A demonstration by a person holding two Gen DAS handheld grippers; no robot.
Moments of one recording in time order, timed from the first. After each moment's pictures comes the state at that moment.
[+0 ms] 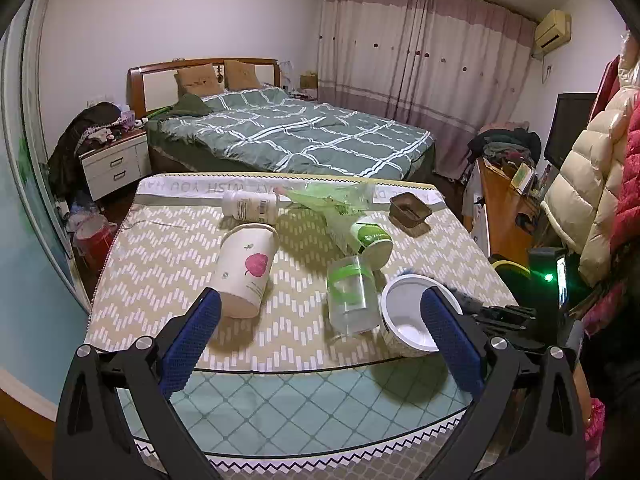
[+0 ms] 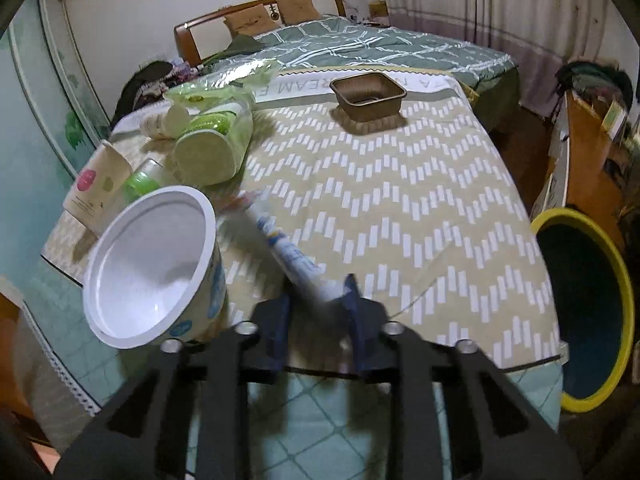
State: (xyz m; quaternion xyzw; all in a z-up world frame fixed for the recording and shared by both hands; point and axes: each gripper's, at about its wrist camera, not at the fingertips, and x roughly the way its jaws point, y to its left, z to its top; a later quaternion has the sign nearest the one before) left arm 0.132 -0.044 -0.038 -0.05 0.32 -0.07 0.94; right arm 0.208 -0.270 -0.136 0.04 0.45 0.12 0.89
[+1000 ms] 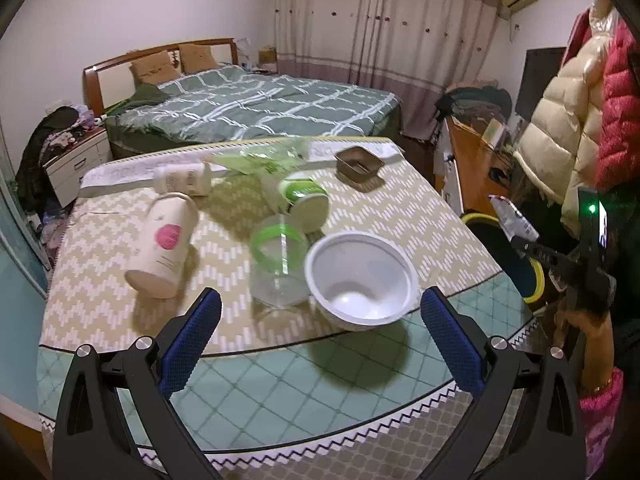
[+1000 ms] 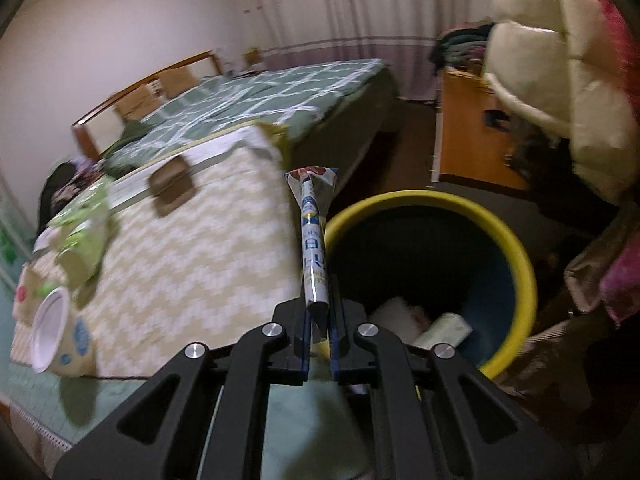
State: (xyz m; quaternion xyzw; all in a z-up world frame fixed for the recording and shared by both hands) left arm 0.144 -0.108 -0.071 -0.01 0.37 -0.13 0.92; right arm 0.170 -0.432 -0.116 0.13 0.37 -0.10 0.91
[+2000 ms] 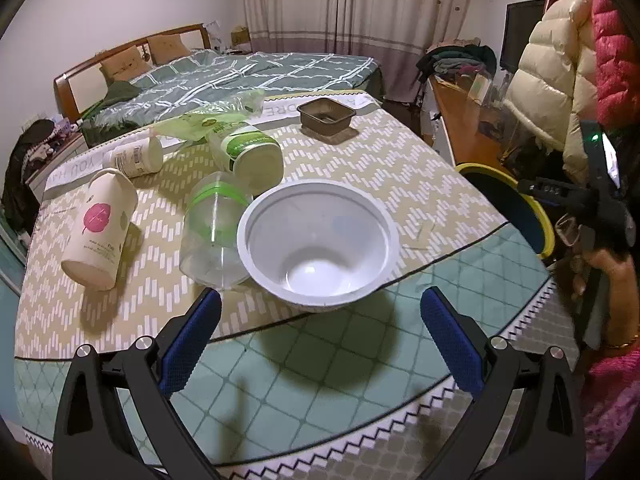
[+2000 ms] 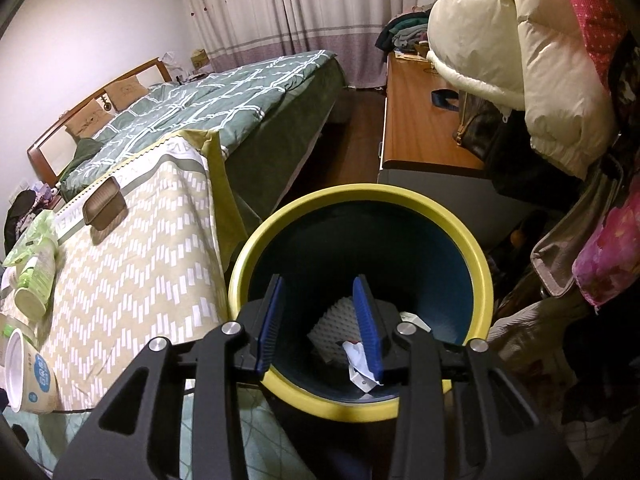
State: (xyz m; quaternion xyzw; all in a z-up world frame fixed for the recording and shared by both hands) left arm 0.163 -0.154 -0.120 0.05 0.40 -0.16 0.90; right arm 0.179 -0.462 -0.128 0.15 0.38 -0.17 0.90
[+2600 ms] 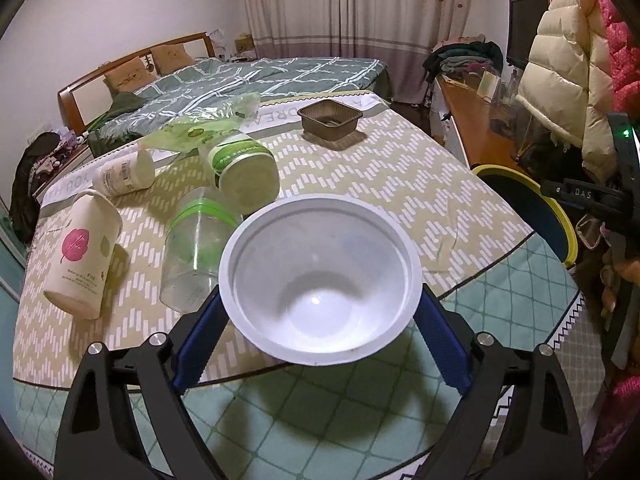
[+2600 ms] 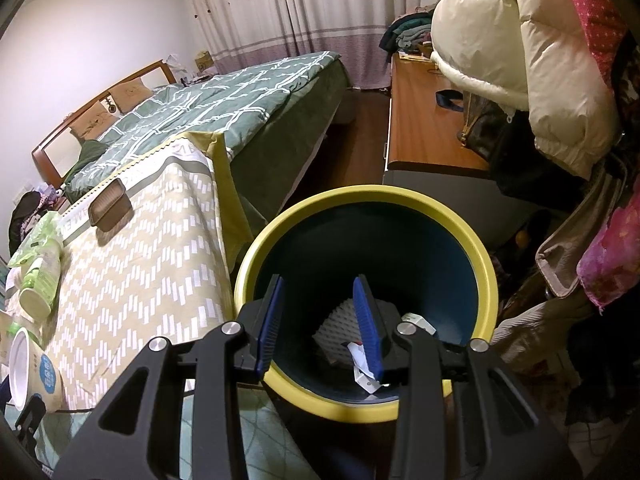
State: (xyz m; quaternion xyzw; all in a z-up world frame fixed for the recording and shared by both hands) left arm 0.191 -0.172 -0.134 0.07 0.39 -0.14 0.91; right arm 0.179 -0.461 -0.128 0.16 0.38 -0.16 0.90
